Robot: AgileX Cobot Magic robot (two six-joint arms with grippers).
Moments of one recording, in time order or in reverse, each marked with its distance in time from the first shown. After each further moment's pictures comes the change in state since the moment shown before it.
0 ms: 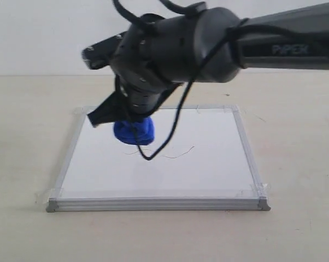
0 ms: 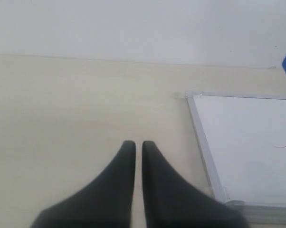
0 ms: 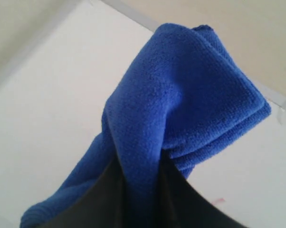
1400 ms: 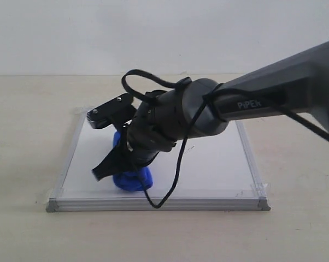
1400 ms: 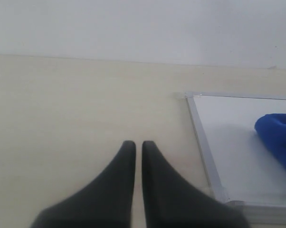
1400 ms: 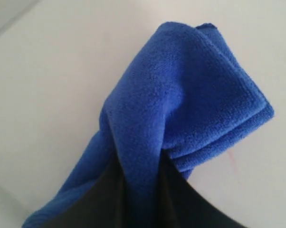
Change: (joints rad) left arm 0.000 0.000 0.000 0.000 0.000 0.000; right arm -0.003 0.132 0.164 0.088 -0.288 -0.088
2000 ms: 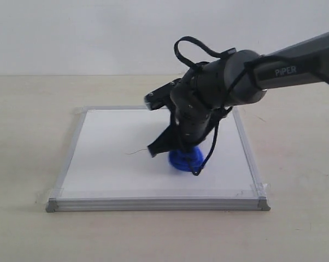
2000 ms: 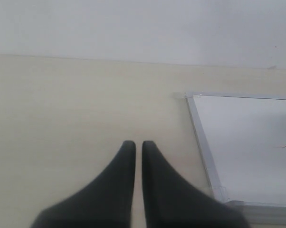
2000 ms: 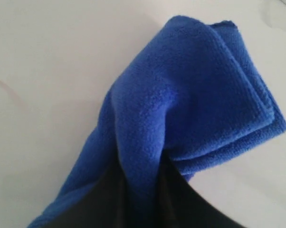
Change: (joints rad) left arm 0.000 0.000 0.000 0.000 0.000 0.000; right arm -0.153 -0.004 -0.017 0.065 0.167 -0.128
